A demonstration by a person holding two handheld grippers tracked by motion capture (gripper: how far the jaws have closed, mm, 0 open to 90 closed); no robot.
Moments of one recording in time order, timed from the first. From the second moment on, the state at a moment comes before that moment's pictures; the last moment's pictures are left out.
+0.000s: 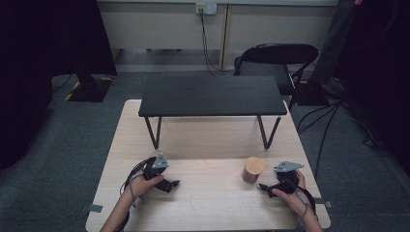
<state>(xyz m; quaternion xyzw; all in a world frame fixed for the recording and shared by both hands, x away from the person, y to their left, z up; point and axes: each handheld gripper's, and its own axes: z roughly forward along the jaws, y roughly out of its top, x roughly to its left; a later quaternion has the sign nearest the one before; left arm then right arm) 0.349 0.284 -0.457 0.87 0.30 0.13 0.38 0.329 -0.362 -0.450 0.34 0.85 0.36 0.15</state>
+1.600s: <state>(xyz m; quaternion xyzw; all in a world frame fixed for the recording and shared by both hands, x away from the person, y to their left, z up) 0.349 0.284 -0.457 0.87 0.30 0.13 0.38 0.349 -0.345 -0.451 0.29 0.85 0.42 0.12</state>
